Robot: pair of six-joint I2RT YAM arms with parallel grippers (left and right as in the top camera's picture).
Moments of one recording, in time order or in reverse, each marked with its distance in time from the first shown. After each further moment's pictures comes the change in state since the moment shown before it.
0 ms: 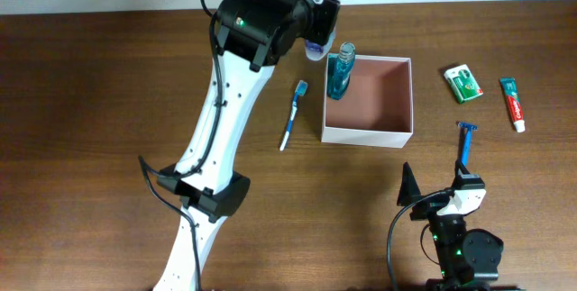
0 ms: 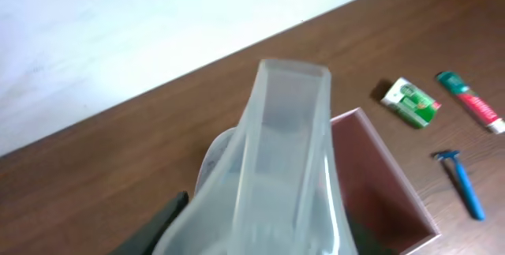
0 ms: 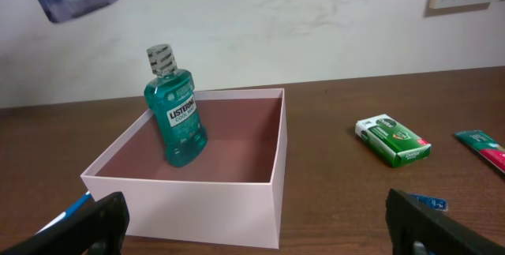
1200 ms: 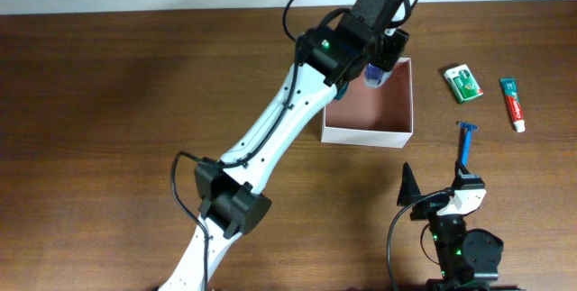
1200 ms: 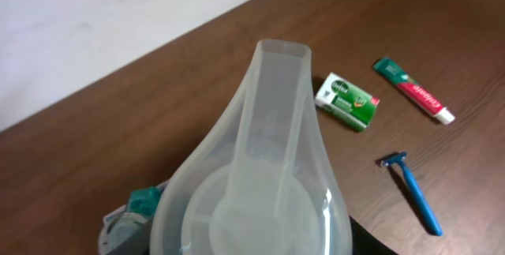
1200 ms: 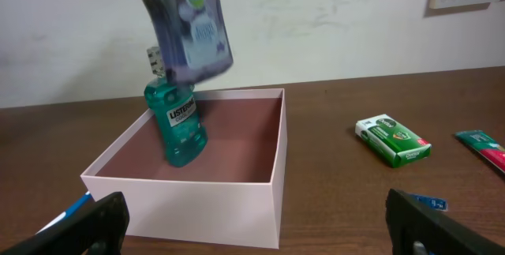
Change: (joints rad) left arm -0.180 -0.009 -0.437 0.446 0.000 -0.041; right arm 0.000 0.000 0.000 0.000 0.000 0.000
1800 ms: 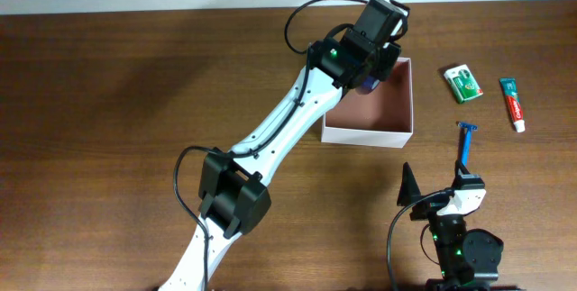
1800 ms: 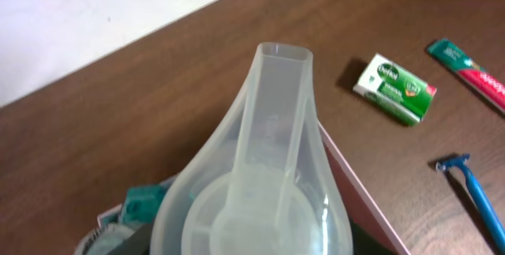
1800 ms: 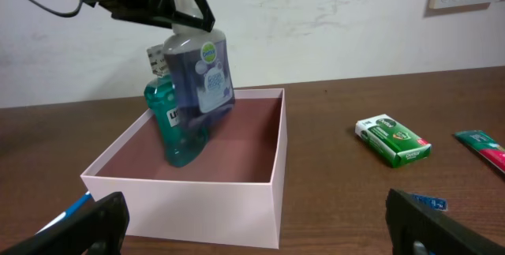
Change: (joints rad) left arm 0.000 0.000 -0.202 0.160 -0.076 -0.005; right arm 0.000 0.000 0.000 0.000 0.000 0.000
